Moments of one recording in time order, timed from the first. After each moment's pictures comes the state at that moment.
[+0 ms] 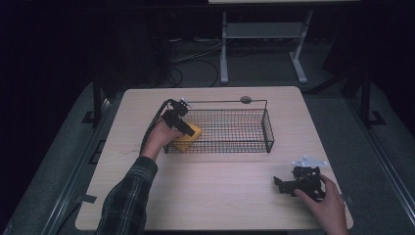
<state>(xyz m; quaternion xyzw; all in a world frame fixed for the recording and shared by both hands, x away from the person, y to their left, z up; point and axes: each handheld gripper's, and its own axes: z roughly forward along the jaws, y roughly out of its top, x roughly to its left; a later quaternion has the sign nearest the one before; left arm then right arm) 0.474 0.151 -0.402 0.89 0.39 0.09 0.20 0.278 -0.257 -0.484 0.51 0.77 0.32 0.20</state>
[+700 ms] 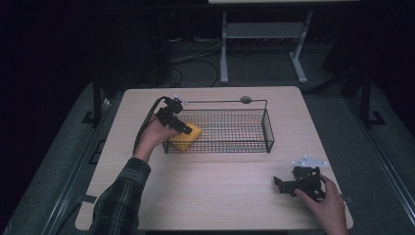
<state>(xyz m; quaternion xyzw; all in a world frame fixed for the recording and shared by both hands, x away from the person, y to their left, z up) 0.459 0.165 -0.380 0.89 0.39 0.10 0.23 0.278 -0.257 -0.483 0.51 0.77 0.32 0.20</state>
